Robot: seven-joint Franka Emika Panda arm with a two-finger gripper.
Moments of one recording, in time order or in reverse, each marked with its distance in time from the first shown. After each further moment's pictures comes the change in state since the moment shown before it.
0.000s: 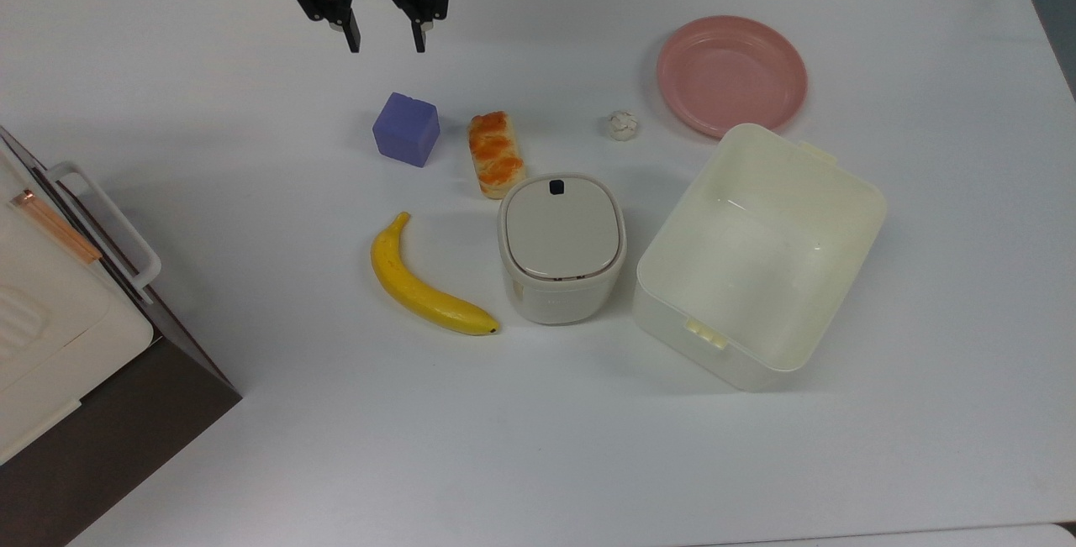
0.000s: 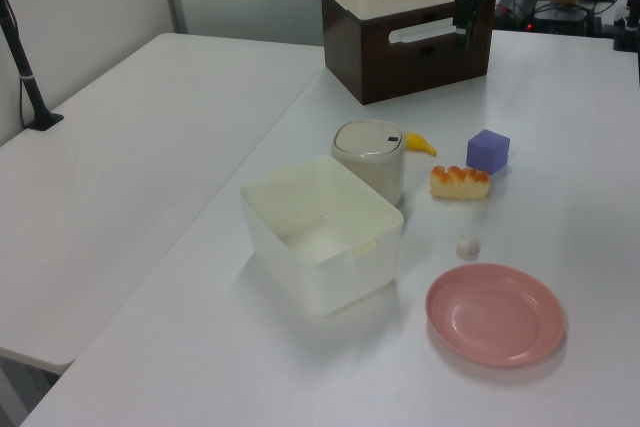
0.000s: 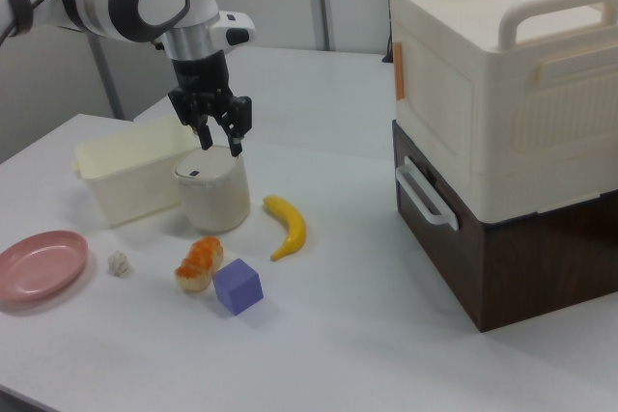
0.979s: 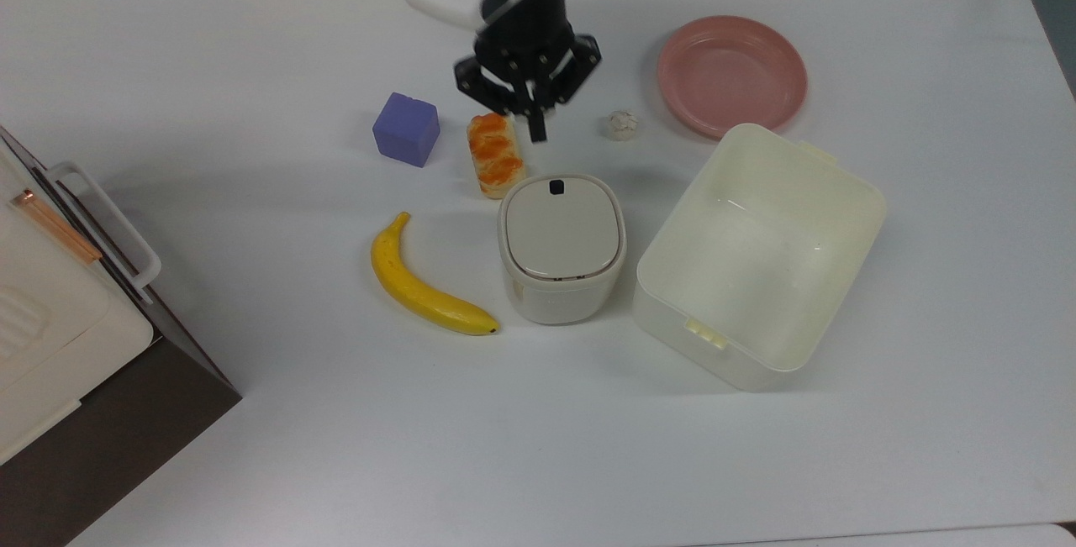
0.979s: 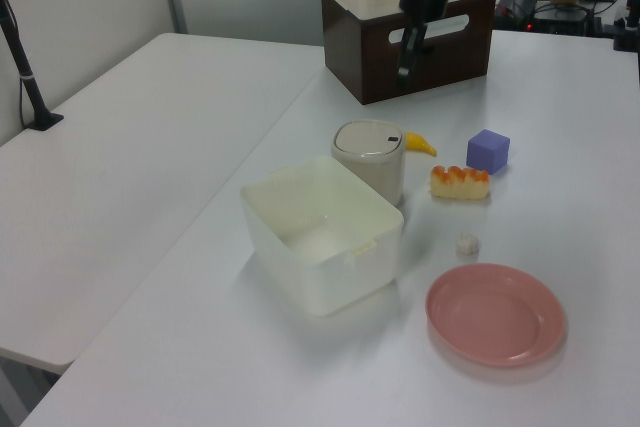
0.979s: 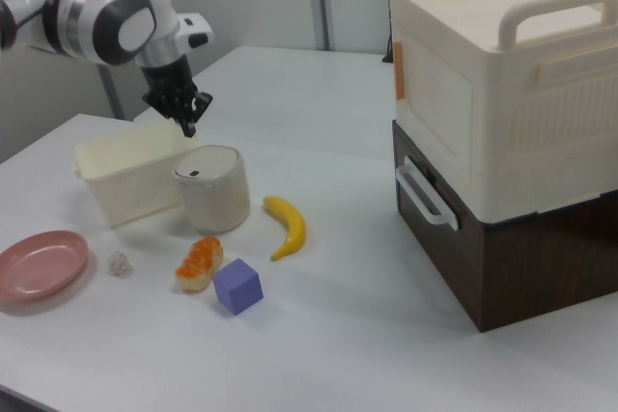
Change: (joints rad) arm 0.053 0.116 0.143 0.001 0.099 0.285 -0.012
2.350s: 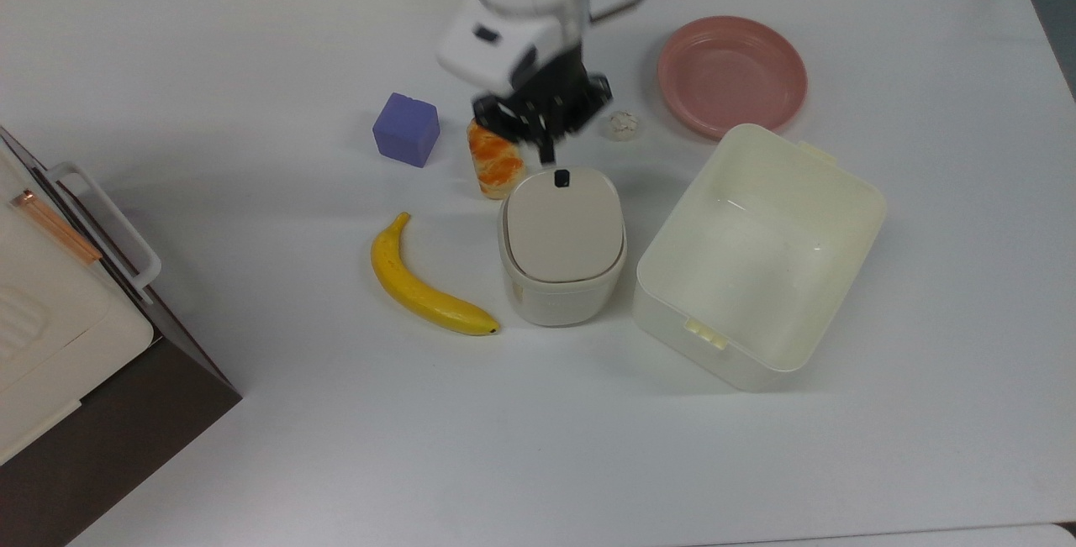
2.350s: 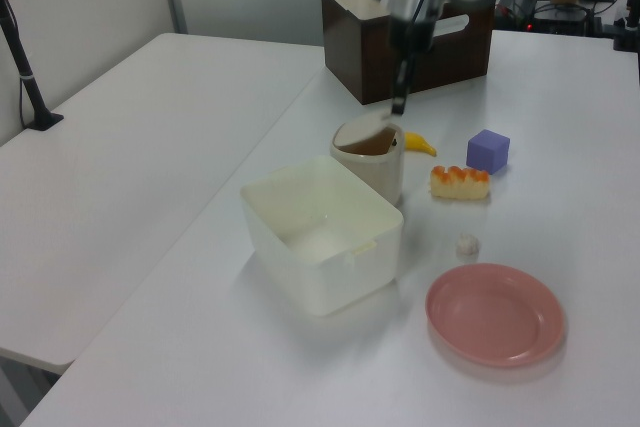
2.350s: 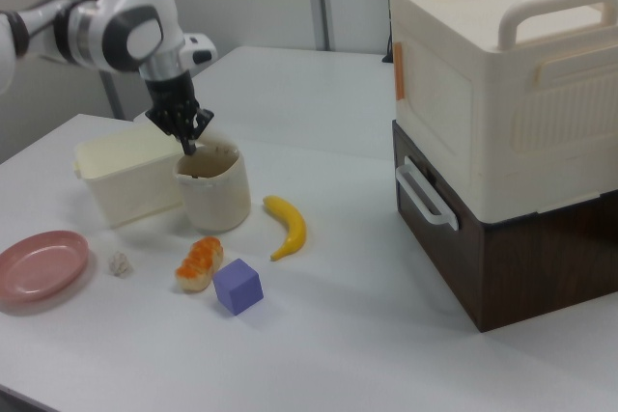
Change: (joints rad) arm 0.041 0.059 -0.044 0.046 -0.011 -0.098 0.020
